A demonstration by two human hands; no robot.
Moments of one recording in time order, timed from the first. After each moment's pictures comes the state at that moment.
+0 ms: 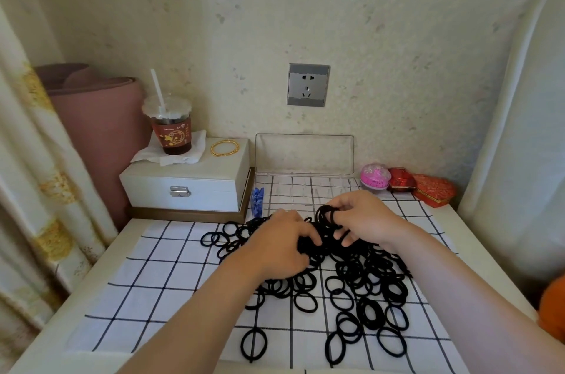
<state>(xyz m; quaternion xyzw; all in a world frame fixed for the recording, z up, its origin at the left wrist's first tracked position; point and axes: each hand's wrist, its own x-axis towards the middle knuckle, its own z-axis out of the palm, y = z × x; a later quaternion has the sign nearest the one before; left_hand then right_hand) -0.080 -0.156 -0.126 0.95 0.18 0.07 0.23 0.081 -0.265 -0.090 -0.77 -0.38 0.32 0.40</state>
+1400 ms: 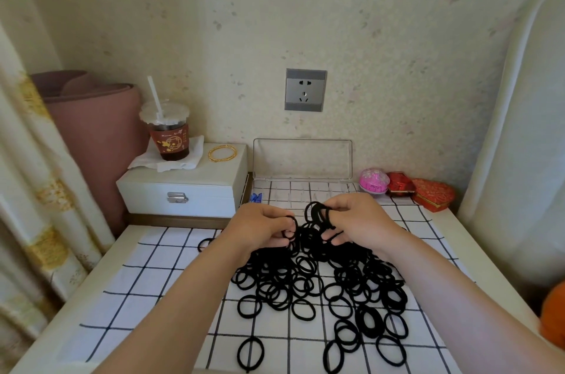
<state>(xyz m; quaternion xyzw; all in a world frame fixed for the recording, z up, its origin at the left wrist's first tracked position) -0.083 -0.138 -0.101 0.63 0.38 0.16 0.66 0.074 -0.263 -0.089 -0.74 -0.37 0.31 0.47</state>
